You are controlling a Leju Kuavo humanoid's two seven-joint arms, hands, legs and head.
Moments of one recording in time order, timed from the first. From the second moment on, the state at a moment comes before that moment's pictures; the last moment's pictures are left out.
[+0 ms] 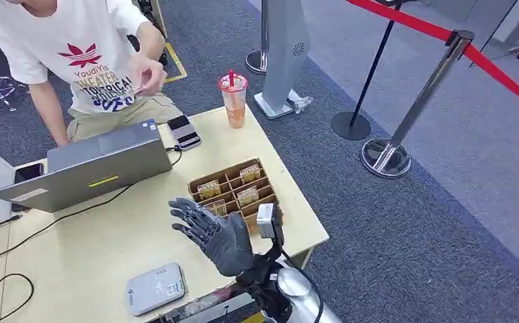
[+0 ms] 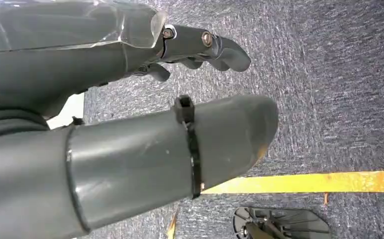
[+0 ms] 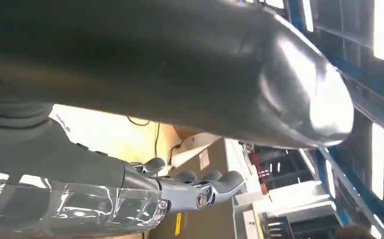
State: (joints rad) left arm -0.08 -0.14 0.93 -0.19 -1.15 0.28 0.07; right arm 0.03 0.14 0.27 -1.50 -0.35 0.49 -0.35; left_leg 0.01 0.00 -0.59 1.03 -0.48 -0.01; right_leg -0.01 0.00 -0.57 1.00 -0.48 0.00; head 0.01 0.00
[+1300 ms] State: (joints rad) left arm -0.13 -0.14 0.89 -0.19 -1.23 0.25 0.12; right arm -0.28 0.04 0.46 -1.45 0.85 -0.61 -0.34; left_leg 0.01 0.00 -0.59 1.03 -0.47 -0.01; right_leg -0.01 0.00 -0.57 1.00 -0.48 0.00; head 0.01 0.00
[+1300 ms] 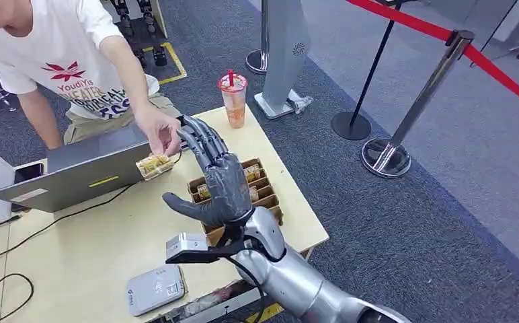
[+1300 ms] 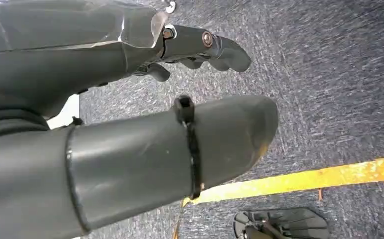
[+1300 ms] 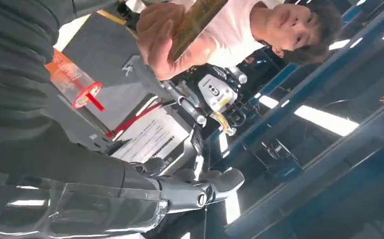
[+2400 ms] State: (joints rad) left arm -0.11 -0.14 0.89 -0.19 -1.18 0.28 0.11; right arm -0.43 0.05 0.53 -1.19 0.93 -0.68 -0.31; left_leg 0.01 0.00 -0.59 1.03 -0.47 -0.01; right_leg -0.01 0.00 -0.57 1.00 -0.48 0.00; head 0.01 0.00
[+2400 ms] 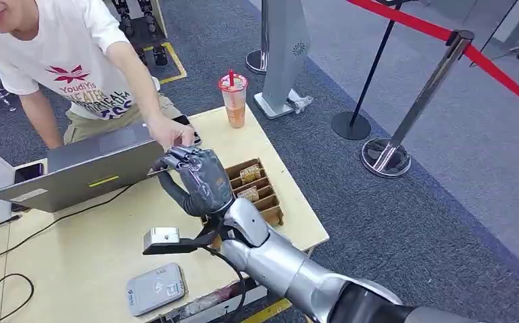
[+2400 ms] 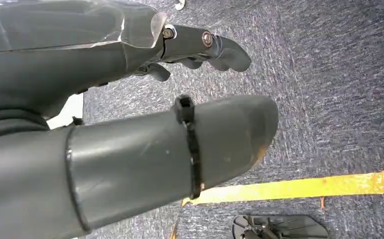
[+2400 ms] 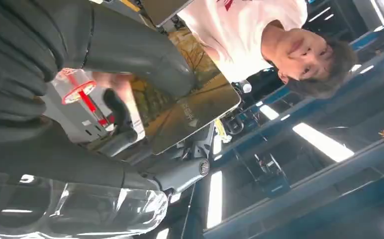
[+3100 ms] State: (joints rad) left arm -0.11 -0.15 0.89 -0.19 -1.18 0.28 0.11; right arm -0.40 0.05 0.53 -1.26 0.24 -0.21 -0.39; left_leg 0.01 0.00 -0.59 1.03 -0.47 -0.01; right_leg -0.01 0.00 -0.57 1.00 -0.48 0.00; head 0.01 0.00
